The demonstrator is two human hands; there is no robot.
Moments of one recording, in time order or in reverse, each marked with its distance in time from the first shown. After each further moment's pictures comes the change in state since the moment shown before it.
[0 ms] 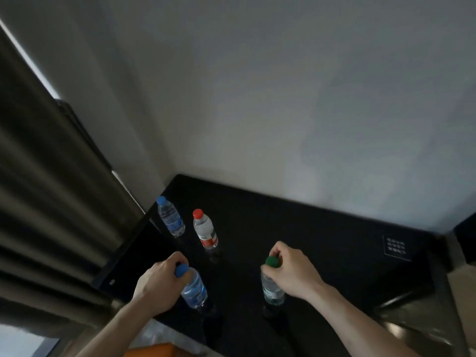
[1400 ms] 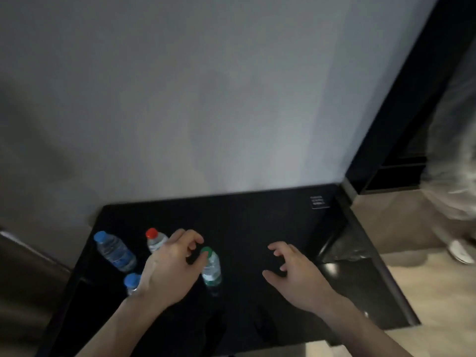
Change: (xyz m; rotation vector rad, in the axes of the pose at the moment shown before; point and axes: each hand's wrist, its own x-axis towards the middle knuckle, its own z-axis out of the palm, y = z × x) left_hand 0.014 0.051 -0.036 -0.109 0.085 0.677; right_hand -0.120 -0.020 0.030 -0.015 0.344 0.224
